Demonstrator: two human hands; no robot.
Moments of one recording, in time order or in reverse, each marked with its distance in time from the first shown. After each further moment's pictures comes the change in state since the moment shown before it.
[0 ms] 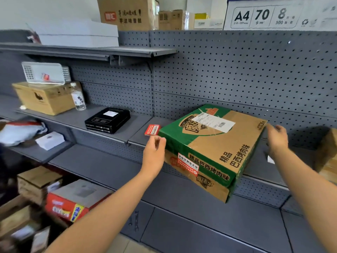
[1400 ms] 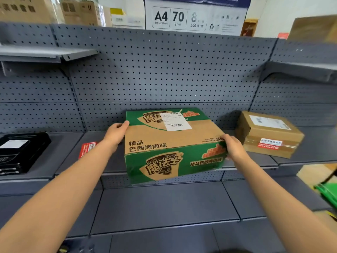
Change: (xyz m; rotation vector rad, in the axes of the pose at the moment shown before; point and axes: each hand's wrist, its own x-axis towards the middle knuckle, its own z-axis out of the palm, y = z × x) left_hand 0.168 0.031 0.088 0.038 -0.421 -0.177; right_hand -0.066 0.016 -0.070 -0.120 0.010 0.155
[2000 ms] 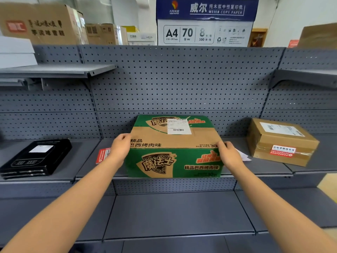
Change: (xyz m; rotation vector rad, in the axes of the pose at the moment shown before) left_hand -0.039 -0.010 -0.025 -0.103 0.124 0.026; right_hand -0.015 -0.005 0.042 -0.242 0.009 -0.146
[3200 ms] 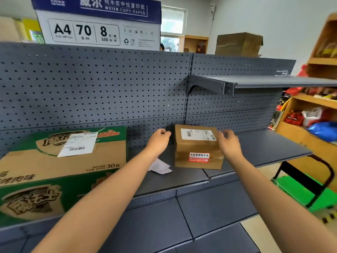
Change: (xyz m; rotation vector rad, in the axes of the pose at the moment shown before) left_hand -0.092 0.106 0.437 0.244 -0.508 0.168; right_hand 0.126 0.115 -0.281 0.015 0.387 0.030
